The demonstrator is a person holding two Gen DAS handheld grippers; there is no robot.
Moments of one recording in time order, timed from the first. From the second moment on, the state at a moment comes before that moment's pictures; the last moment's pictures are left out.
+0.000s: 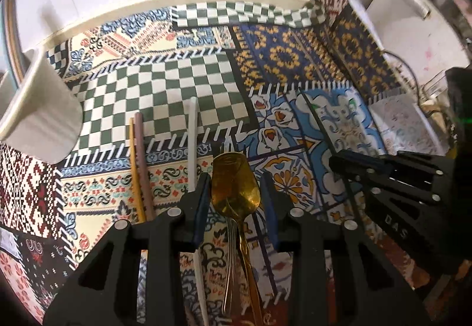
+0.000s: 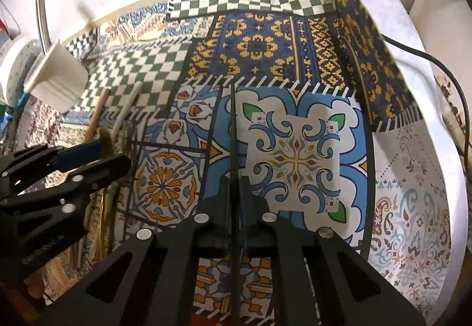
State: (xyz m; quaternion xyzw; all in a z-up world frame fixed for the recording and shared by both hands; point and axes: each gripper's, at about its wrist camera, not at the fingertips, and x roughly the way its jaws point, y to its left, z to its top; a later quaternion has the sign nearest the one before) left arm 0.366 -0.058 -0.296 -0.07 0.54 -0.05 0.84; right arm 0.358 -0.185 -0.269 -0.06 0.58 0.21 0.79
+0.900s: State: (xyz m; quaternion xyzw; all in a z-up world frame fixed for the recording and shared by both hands) left arm 0.251 -0.035 -0.179 -0.09 0.38 -0.05 0.92; right arm 0.278 -0.194 -0.161 0.01 0.45 0.22 0.86
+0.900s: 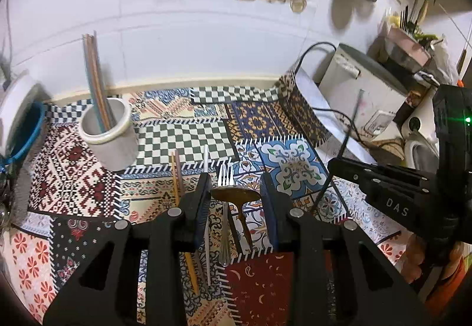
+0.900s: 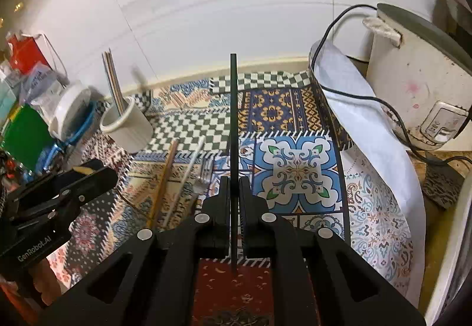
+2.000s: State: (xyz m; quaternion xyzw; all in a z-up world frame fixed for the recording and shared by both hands) left arm 0.237 0.097 -0.058 -0.13 0.24 0.09 0.96; right arm 0.303 -0.072 -0.040 -0.02 0.30 0.35 0.89
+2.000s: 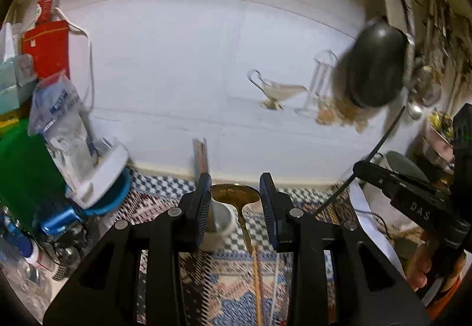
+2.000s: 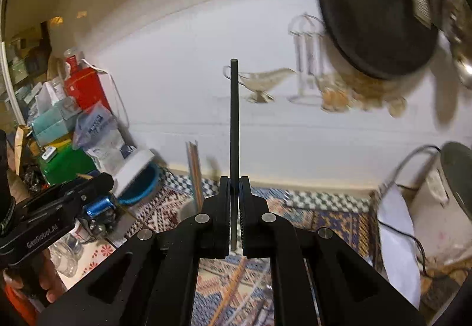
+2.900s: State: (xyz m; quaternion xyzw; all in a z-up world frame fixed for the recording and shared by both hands) left arm 0.326 0.163 -0.146 -0.17 0.33 0.16 0.92; right arm 0.371 0.034 -0.125 -0.08 0.39 0.41 0.82
